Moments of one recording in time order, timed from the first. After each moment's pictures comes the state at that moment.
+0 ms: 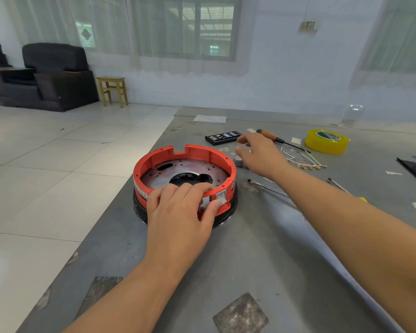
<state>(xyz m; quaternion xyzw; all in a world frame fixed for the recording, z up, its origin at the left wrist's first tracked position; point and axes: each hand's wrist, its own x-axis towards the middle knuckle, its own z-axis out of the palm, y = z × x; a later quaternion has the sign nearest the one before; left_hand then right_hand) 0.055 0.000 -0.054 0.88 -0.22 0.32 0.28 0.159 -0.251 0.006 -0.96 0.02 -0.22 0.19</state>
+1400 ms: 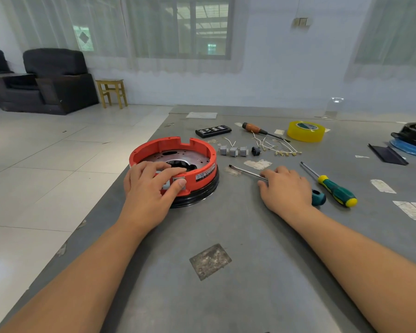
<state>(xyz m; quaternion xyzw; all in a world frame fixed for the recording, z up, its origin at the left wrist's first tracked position) 0.059 0.036 -0.053 0.88 -0.23 0.26 0.31 -0.002 -0.271 -0.040 -0.97 0.19 -0.17 -0.02</state>
